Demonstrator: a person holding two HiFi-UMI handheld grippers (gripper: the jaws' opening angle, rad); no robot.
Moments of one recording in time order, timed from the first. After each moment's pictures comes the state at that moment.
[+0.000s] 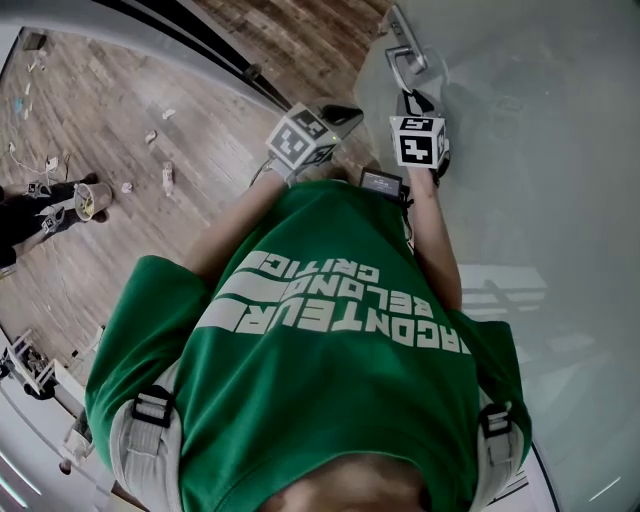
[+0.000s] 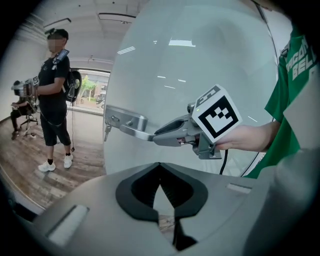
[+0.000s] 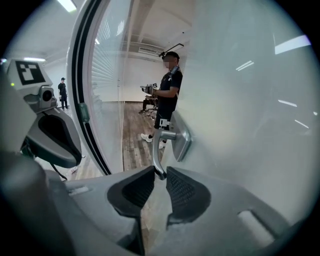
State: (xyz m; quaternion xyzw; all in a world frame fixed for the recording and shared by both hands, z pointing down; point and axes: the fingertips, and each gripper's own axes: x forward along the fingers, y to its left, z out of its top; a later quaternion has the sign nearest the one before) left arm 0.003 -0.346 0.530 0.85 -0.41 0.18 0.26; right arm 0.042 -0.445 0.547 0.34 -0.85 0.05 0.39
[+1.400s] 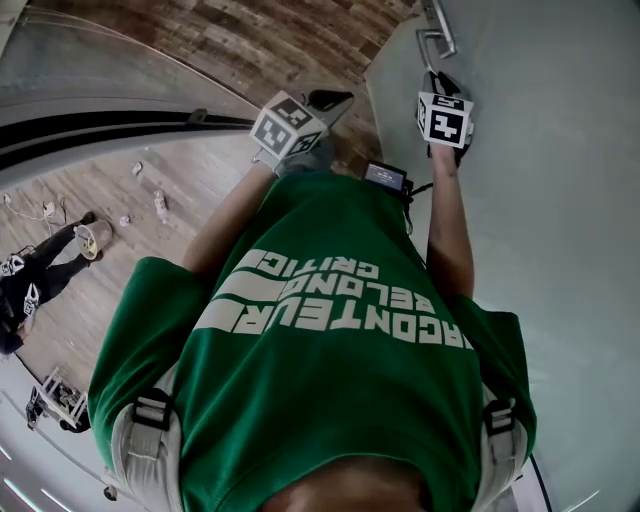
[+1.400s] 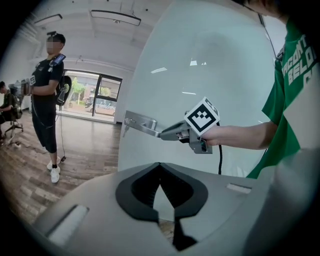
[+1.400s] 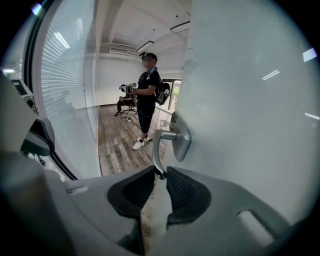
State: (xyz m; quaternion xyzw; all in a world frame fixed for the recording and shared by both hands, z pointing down) left arm 0.046 -0.442 0.533 0.89 -0.36 0.17 0.24; right arm 0.167 -0.579 0.560 0.46 -0.80 0.11 0.36
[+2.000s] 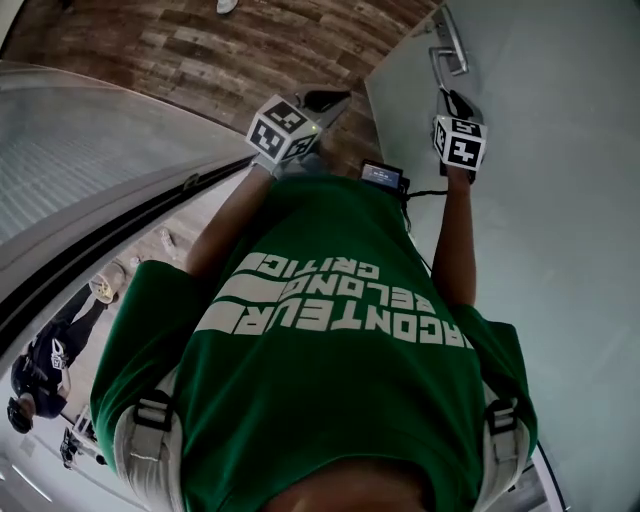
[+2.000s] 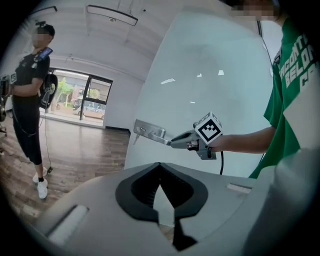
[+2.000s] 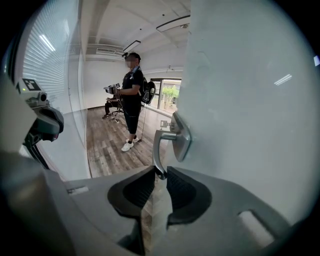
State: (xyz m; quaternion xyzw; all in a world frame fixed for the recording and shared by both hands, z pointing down) left arm 0.052 -0.538 0.538 0.91 -0.31 0.15 0.22; right arm 0.240 -0.630 0.579 0.51 -0.78 0.13 0.35
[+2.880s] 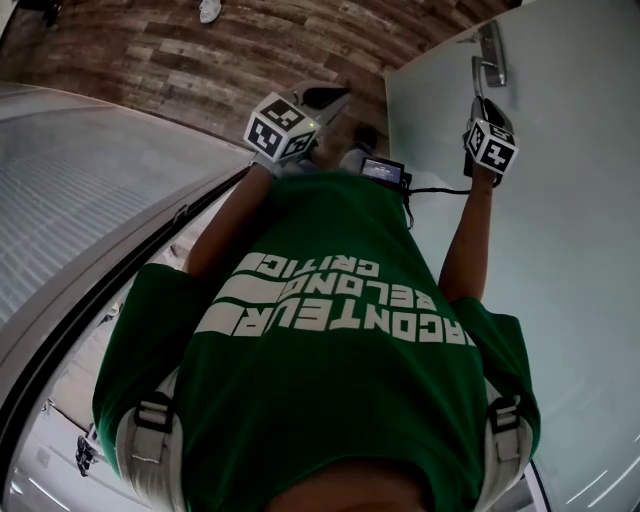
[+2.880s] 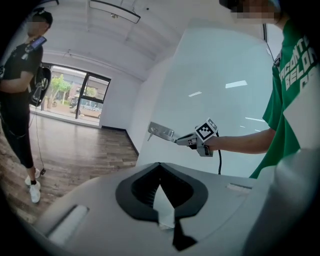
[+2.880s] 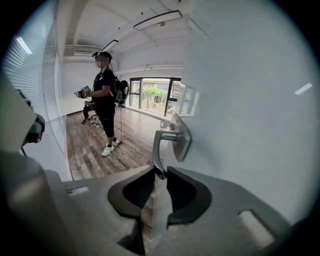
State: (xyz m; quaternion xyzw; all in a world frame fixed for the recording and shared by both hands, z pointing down) left arm 0.078 -0.601 0.536 0.92 -0.29 0.14 0.23; right arm 0.364 -0.694 0.579 0.59 -0.72 0.17 0.32
